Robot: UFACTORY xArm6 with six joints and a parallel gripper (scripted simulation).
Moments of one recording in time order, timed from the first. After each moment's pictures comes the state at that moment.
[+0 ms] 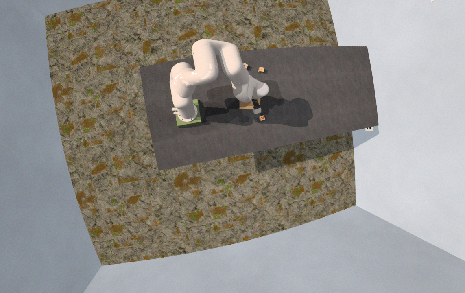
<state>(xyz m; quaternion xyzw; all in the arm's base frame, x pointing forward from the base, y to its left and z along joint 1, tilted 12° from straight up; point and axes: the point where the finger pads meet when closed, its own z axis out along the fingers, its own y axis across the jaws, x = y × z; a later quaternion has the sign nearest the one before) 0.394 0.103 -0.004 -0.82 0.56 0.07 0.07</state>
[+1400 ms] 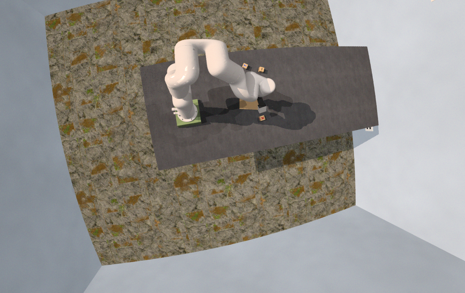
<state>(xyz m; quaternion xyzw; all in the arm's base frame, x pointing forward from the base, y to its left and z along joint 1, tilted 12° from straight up) 0.398 0.084 0.088 -0.82 0.56 0.07 0.08</state>
